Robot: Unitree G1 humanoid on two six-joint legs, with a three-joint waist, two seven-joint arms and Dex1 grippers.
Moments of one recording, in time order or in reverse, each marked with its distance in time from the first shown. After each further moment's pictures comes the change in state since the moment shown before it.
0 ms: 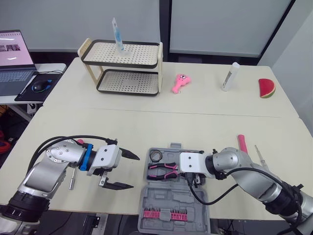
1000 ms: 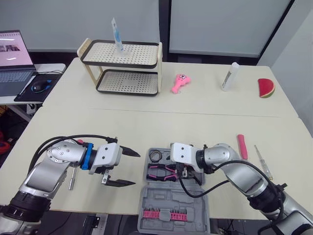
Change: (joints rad) left arm 0.008 -0.012 0.001 0.007 0.003 -0.006 0.055; right arm 0.011 0.210 -0.080 0.169 0.058 -0.117 -0.051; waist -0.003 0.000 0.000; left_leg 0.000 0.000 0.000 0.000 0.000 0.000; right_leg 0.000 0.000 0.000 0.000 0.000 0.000
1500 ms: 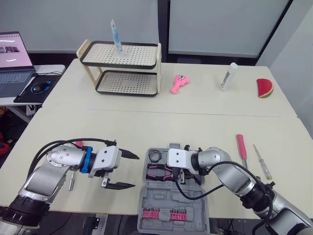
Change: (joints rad) left arm 0.040 0.000 0.004 0.006 0.000 -0.021 0.019; right arm -0.004 0.025 0.063 0.127 -0.125 -0.128 -0.003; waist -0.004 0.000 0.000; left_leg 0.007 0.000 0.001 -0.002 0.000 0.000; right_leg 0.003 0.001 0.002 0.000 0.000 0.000
